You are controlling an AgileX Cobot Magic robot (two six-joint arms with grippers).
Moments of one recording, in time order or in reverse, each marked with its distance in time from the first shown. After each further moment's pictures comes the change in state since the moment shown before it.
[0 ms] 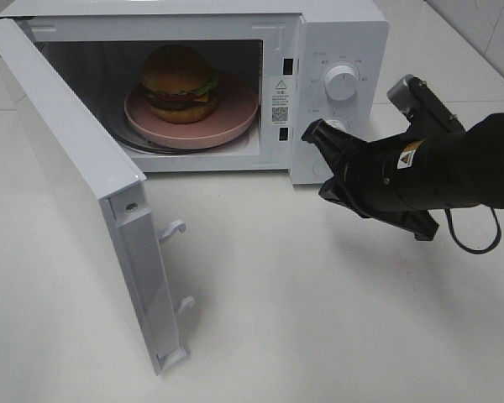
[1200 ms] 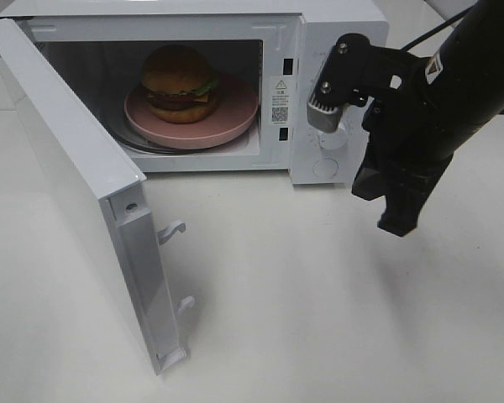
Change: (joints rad) left arm 0.000 0.000 0.000 0.000 0.000 0.000; right arm 0.000 -0.106 -0.344 -0.198 0.865 -1.510
